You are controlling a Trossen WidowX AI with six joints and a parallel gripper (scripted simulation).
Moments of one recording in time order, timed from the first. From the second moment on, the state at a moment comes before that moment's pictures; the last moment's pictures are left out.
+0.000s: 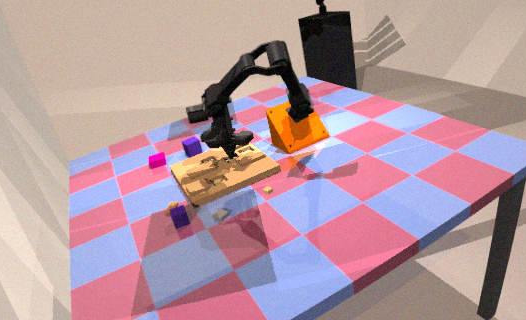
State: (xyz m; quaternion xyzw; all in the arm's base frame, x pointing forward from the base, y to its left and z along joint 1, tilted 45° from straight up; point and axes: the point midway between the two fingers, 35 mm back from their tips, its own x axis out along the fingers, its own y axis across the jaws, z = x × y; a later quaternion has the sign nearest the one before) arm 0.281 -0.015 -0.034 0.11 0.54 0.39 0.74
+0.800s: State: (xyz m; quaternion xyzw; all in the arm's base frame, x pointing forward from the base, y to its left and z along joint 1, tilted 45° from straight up) arm 0.281 -0.015 -0.034 0.11 0.54 0.40 0.74
